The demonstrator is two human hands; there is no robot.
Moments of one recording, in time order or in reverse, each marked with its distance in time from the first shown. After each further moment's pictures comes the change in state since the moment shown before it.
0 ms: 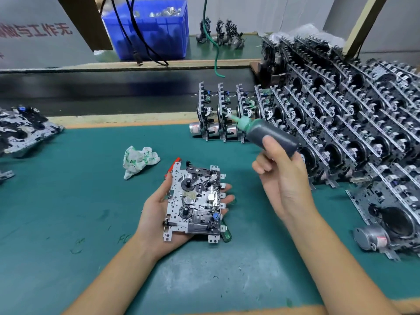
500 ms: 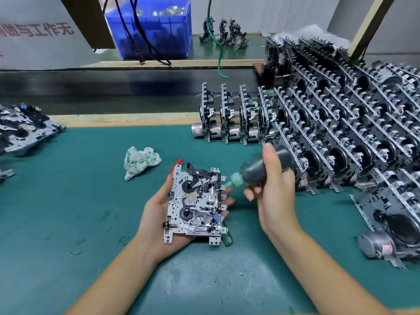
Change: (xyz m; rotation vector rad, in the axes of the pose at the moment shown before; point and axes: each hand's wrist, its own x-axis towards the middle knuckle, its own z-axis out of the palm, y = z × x) left_hand 0.001 0.001 -0.002 -0.037 0.004 0.001; right_hand -0.012 0.019 0.012 -0.207 0.211 0.007
